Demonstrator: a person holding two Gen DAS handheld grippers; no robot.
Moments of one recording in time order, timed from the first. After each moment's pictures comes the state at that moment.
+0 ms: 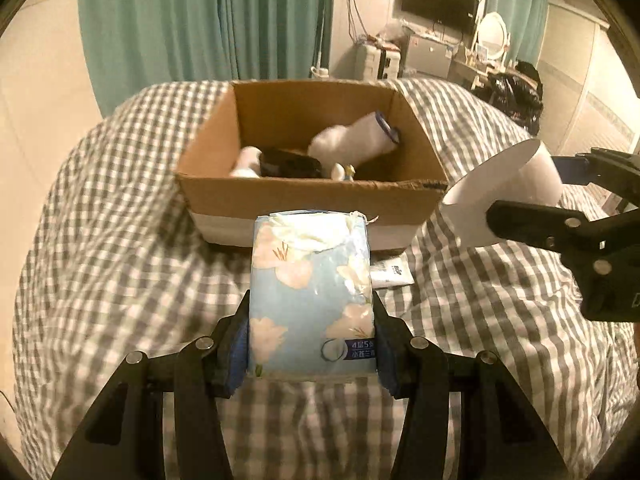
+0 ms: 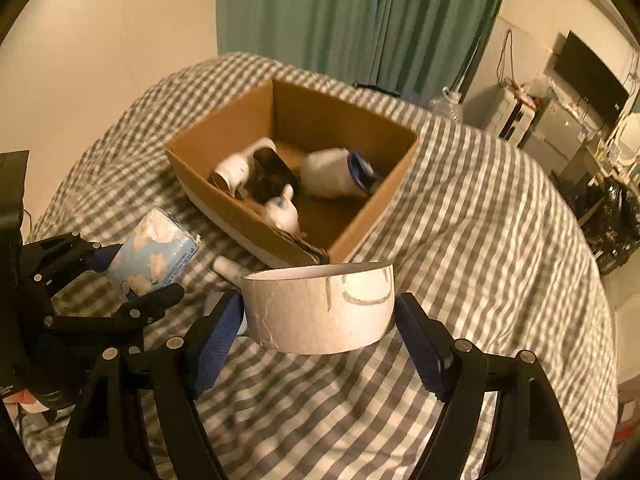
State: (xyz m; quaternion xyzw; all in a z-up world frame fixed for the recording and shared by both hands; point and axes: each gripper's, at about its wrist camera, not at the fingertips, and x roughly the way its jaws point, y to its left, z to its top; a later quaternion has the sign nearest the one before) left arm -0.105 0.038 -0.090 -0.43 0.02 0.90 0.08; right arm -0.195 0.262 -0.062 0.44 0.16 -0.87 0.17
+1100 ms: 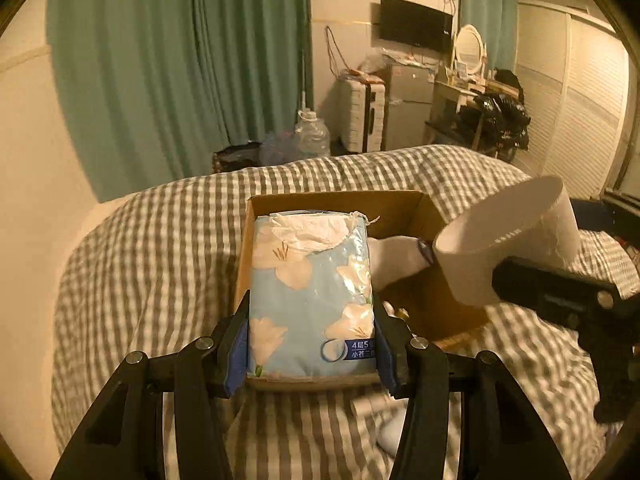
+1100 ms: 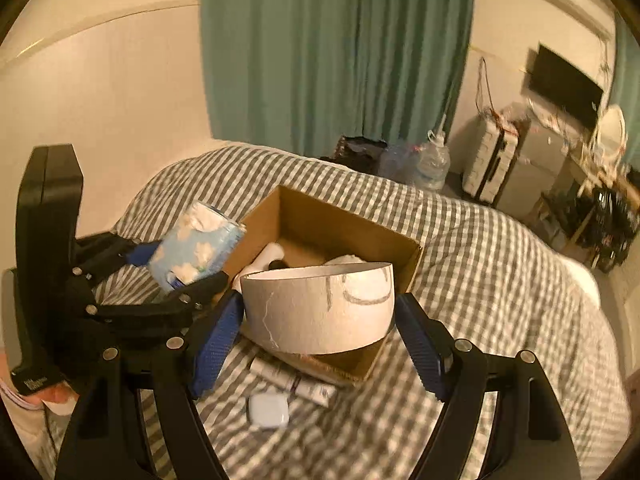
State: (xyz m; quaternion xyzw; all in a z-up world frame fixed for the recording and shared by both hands) left arm -0.225 0.022 -0.026 -0.37 0.06 0.92 0.12; right arm -0.231 0.221 0.005 0.37 0.08 -0.91 0.16
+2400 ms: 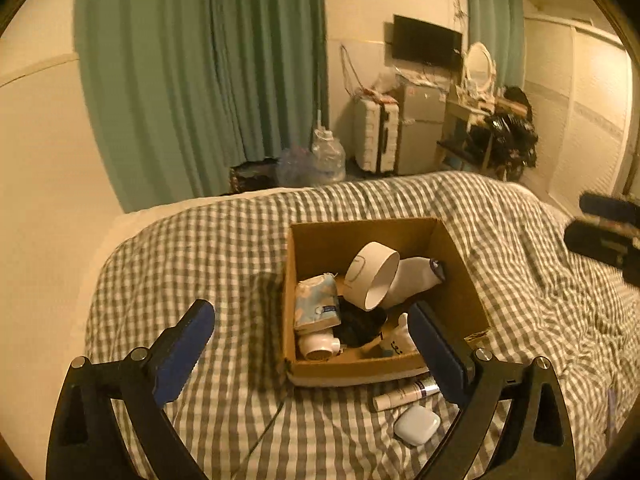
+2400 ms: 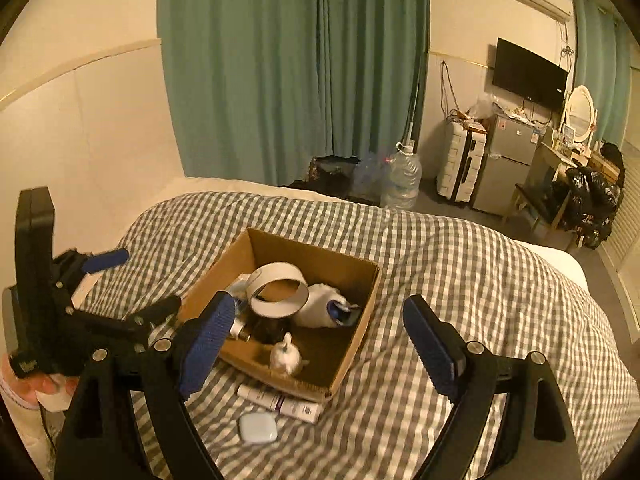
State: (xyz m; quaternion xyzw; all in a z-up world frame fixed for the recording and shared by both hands) left arm -0.192 -0.015 0.013 -0.34 0.05 0.94 0.09; right arm -0.226 0.246 0.047 0.33 0.04 -0.93 0.12
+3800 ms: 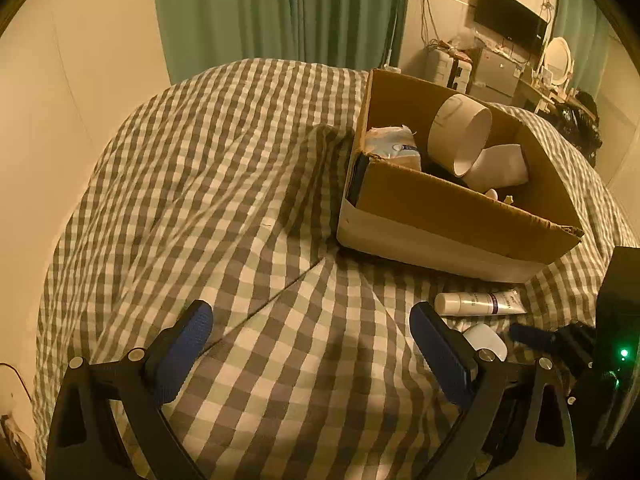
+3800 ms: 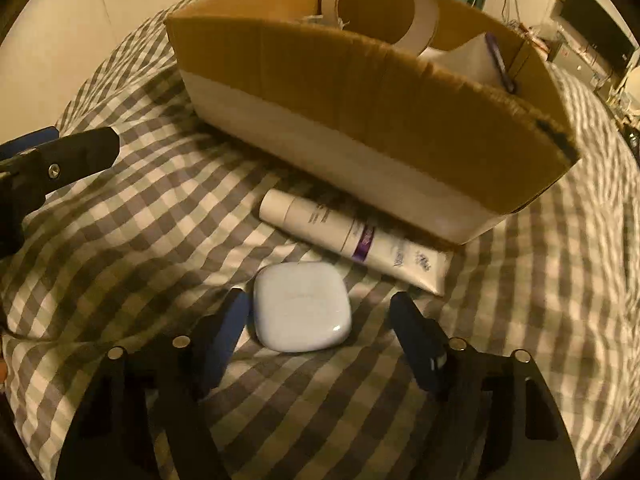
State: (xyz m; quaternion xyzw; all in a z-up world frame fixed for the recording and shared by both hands) left arm -0.165 -0.053 -0.115 -0.45 -0.02 0.89 -0.02; right arm -0.217 0.180 -0.187 0.53 0.11 -0.83 0.15
